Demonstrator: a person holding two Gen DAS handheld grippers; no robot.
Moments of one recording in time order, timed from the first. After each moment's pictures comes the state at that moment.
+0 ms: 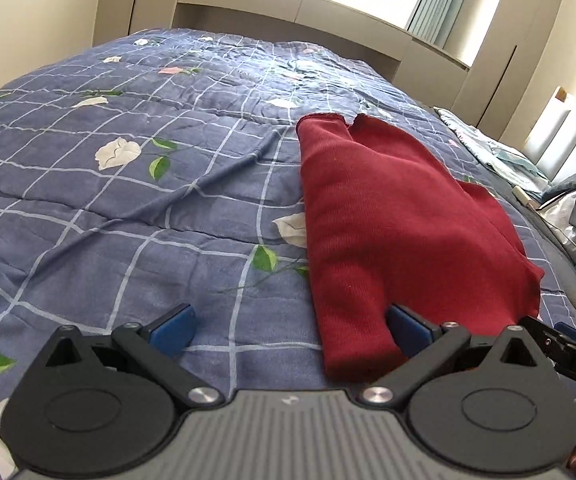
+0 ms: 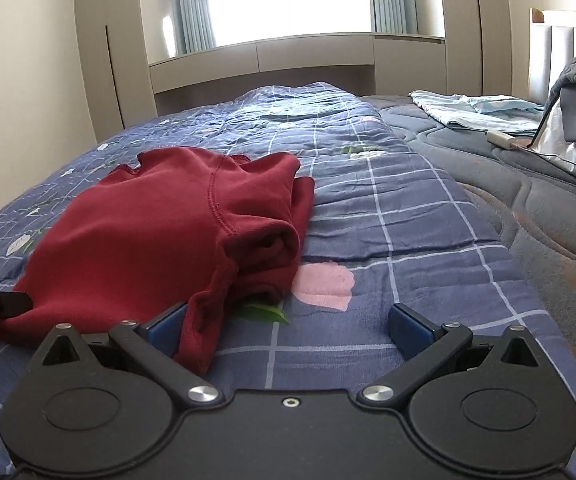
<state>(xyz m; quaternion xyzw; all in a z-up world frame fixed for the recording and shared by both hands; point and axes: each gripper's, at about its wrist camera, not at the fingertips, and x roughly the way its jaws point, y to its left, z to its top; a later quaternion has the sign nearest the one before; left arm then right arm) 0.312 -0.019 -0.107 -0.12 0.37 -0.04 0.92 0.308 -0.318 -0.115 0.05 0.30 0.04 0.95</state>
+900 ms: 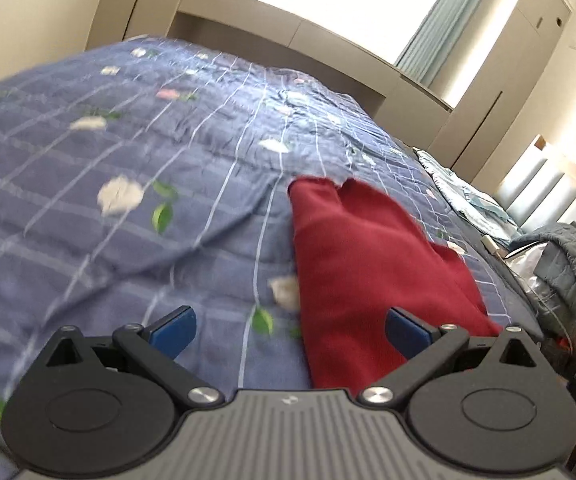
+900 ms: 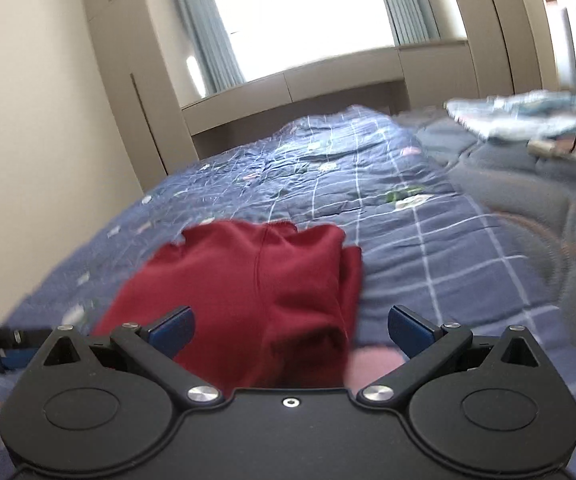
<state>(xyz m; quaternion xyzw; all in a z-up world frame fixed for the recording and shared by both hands) 0.325 0.017 -0.072 -0.18 0.34 -0.08 0.92 0.350 -0.333 -0.076 0.14 0.27 0.11 0.94</state>
